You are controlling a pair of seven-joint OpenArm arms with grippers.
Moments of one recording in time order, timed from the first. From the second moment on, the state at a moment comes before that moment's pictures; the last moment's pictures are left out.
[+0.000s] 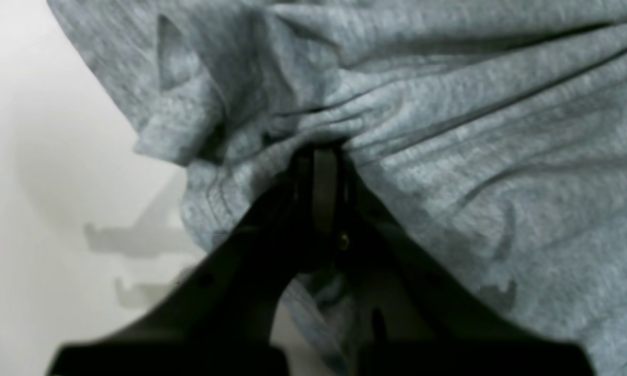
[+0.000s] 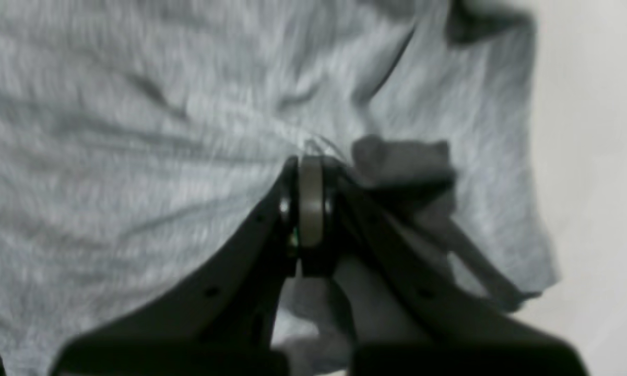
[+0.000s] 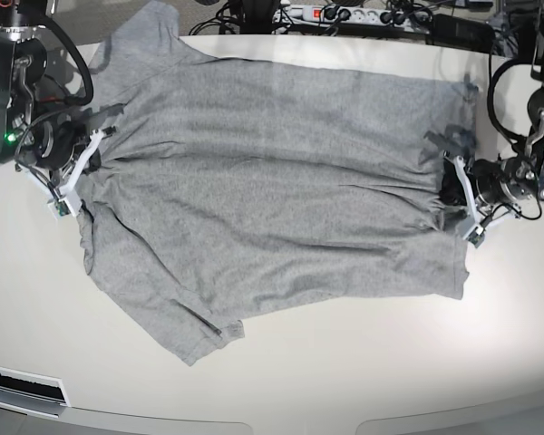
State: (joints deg) left arm -6.7 -36.5 13.0 62.7 -20.4 -34.4 33.4; right arm -7.2 17.0 13.3 85.9 17.0 26.7 -55.7
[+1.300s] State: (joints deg) left arm 11.7 -43.6 -18.6 64.3 -62.3 -41.3 61.0; right arm -19.4 16.1 39.6 77.0 47.6 37.4 -65.3
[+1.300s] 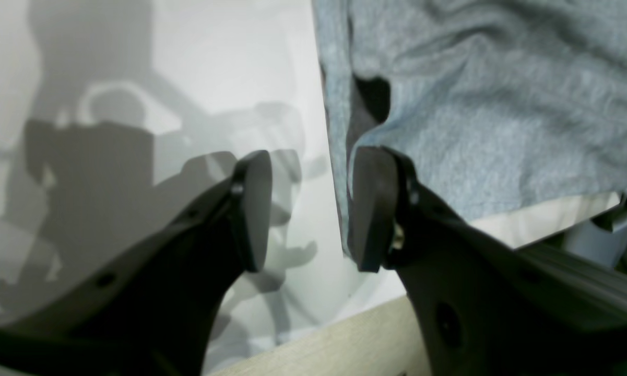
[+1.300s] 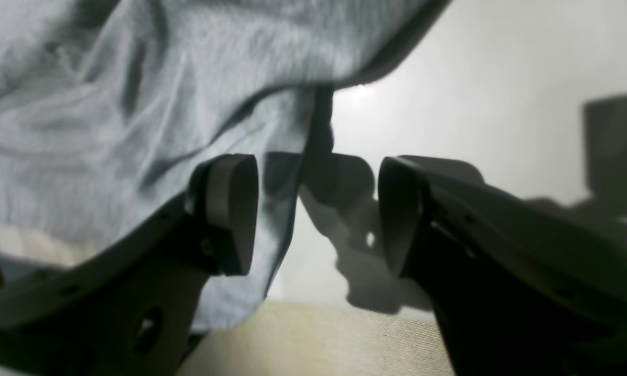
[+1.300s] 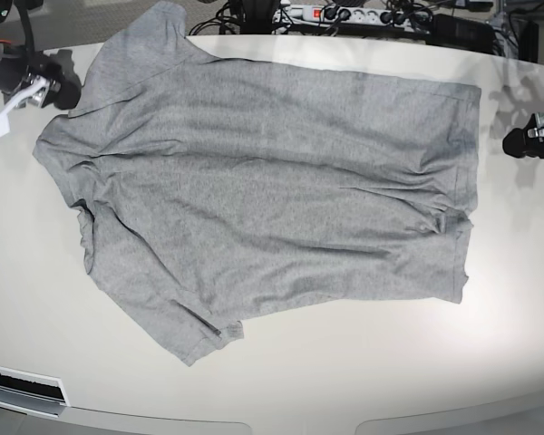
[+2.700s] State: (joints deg) left arm 12.4 -42.6 -18.6 64.3 -64.2 -42.0 61.0; right arm -17.0 11.4 39.6 77.1 48.8 39.4 -72.9
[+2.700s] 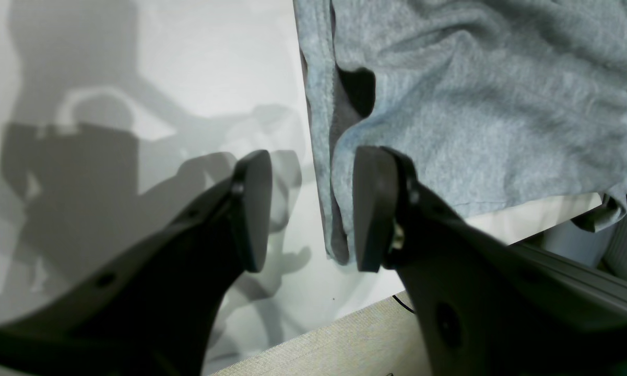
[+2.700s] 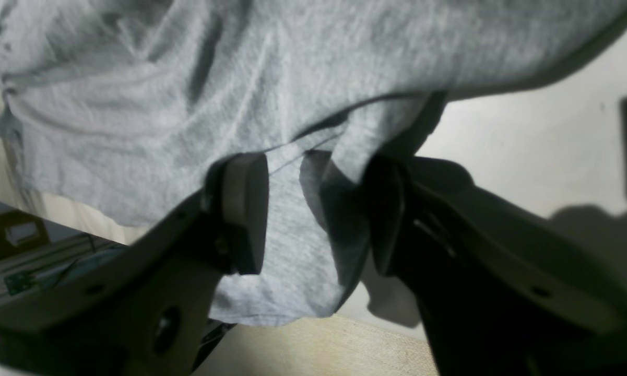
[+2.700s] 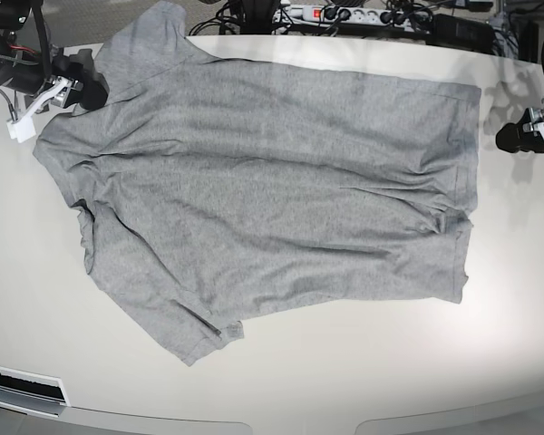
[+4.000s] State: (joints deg) left arm 12.4 -42.6 -18.6 64.3 -64.4 -43.1 60.1; right arm -23.2 5.0 39.7 85.4 36.5 34.4 -57.6
